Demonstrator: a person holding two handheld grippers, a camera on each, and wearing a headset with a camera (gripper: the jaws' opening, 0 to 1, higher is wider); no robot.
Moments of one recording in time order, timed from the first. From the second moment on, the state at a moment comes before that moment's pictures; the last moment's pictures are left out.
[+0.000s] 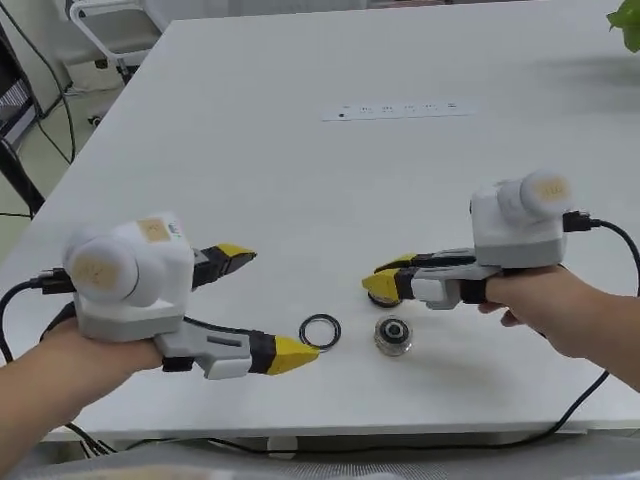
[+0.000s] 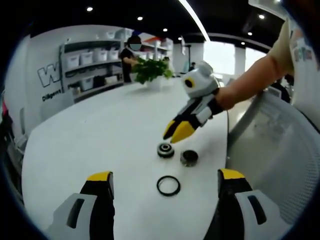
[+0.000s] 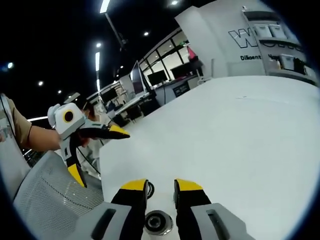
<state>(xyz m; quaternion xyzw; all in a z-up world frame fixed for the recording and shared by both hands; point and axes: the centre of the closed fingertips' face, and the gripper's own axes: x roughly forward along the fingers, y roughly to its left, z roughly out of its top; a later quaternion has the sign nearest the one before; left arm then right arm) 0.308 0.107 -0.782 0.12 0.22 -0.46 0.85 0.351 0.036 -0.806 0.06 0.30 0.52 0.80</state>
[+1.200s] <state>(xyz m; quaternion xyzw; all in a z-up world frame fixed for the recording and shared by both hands) 0.344 0.075 -0.799 0.14 0.23 -0.47 0.84 0.361 -0.020 -0.829 -0.04 0.27 0.52 0.81</state>
